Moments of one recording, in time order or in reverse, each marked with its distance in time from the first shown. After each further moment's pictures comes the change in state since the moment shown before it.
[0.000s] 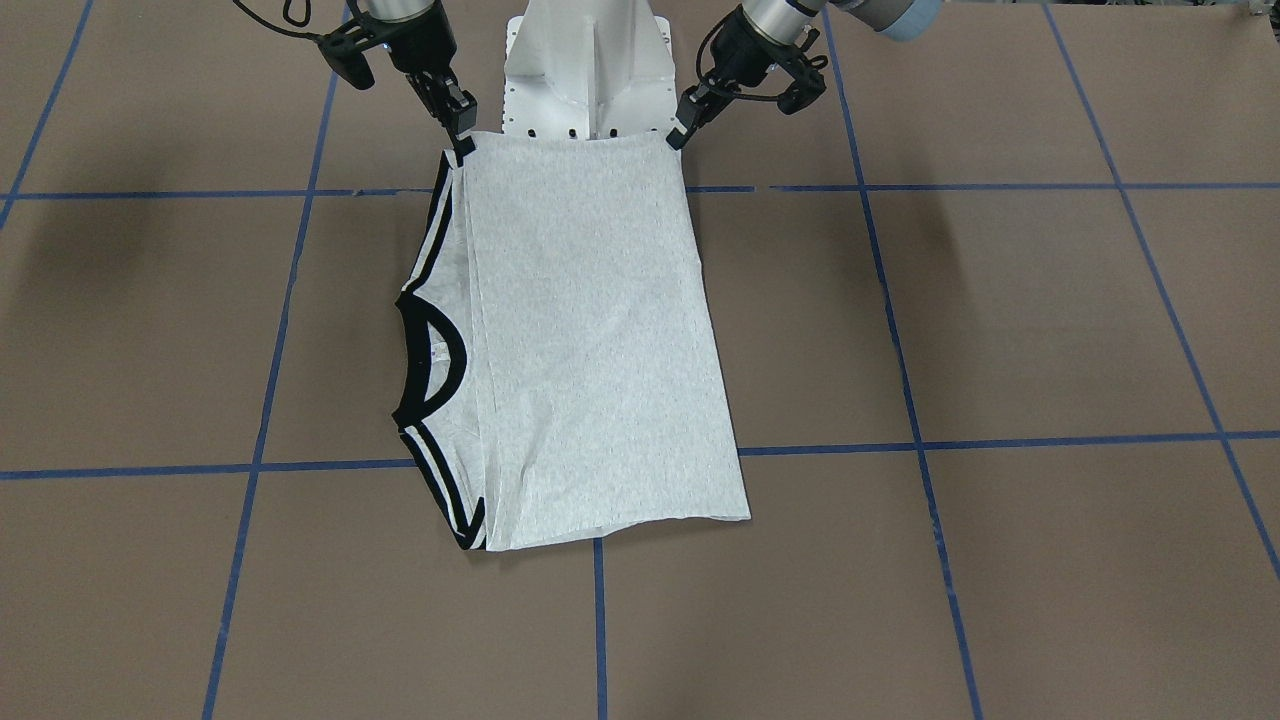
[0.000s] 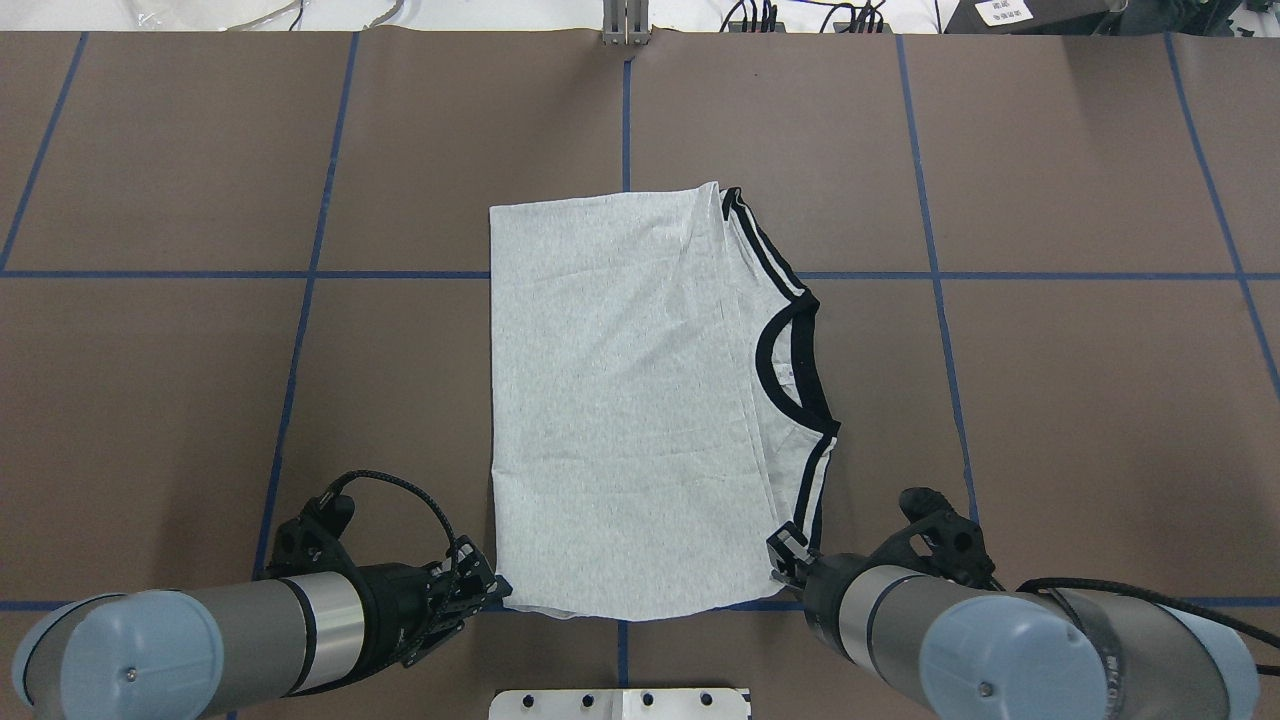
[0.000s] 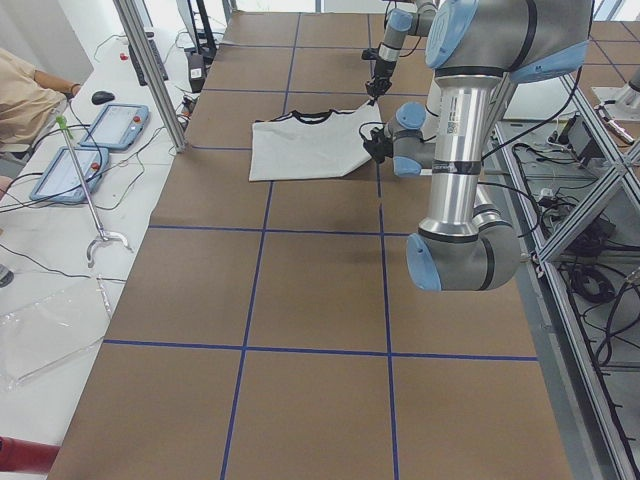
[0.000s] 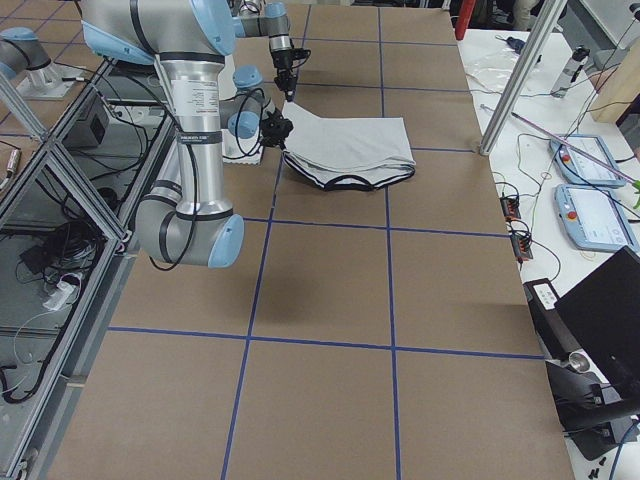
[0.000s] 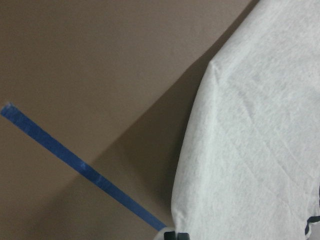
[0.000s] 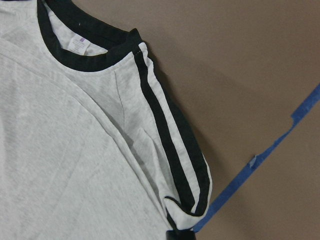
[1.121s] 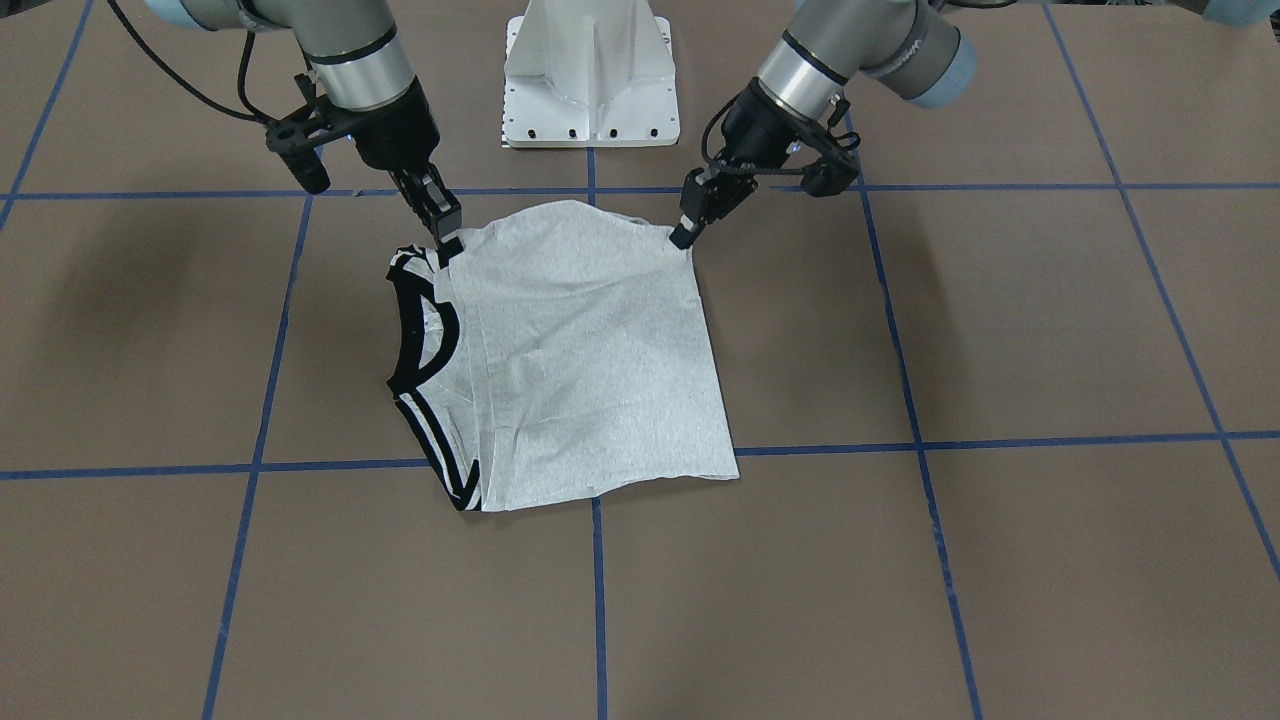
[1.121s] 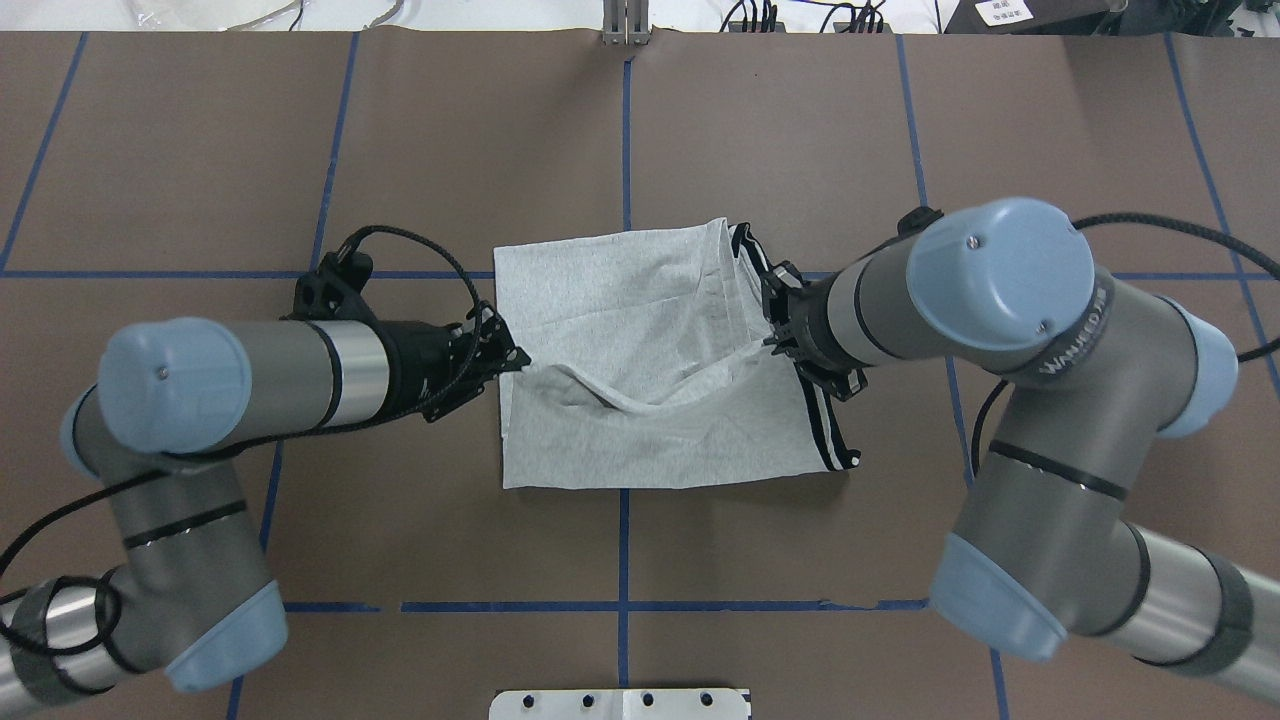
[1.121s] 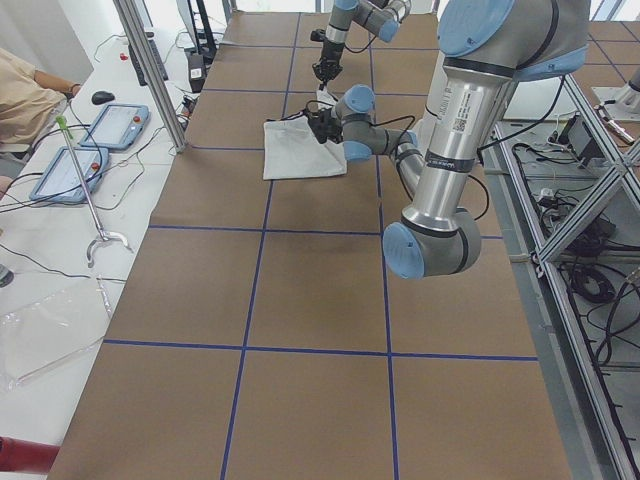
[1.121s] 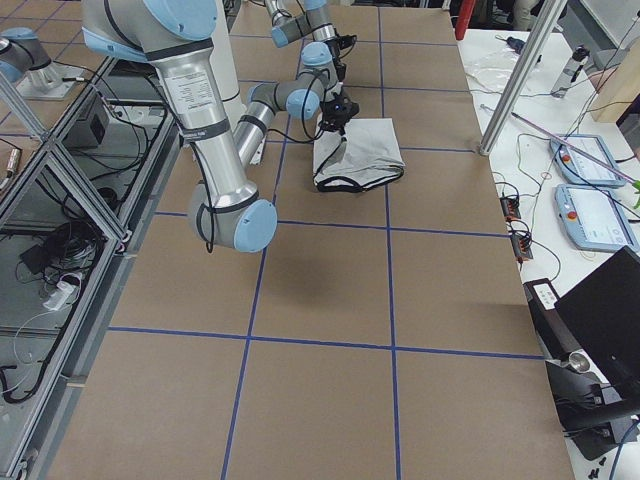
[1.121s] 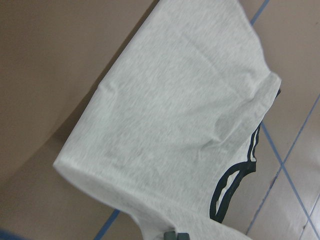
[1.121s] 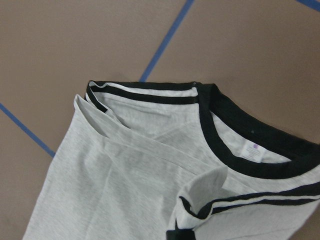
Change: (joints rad) left arm -0.406 -0.248 0.246 0.004 -0.189 0.273; right arm 0.503 0.333 -0.287 -0.080 0.338 -0.257
